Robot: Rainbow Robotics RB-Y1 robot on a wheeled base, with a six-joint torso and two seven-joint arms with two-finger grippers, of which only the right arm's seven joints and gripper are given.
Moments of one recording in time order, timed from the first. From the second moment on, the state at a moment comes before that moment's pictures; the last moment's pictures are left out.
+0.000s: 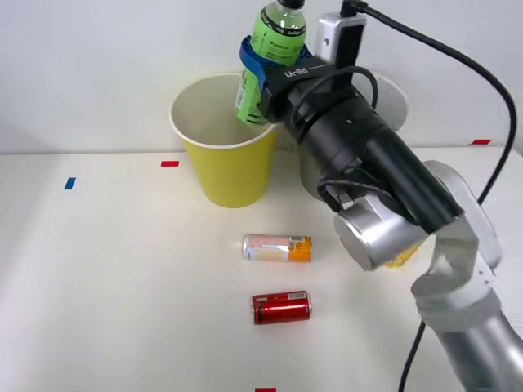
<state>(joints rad) -0.41 -0.20 0.36 -1.97 -0.09 0.29 1.22</state>
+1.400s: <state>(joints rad) -0.76 -0.11 0.39 -1.46 0.11 0.20 1.12</state>
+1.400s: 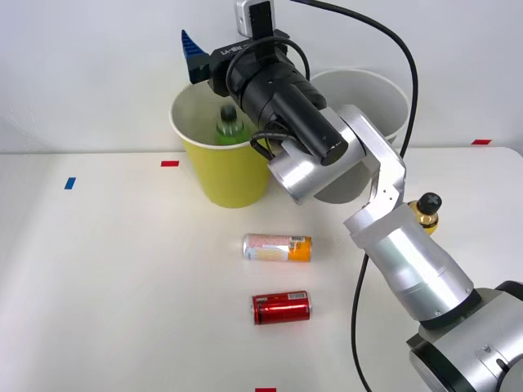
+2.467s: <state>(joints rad) -0.14 -0.29 0.37 -1.97 0.07 -0.28 1.14</state>
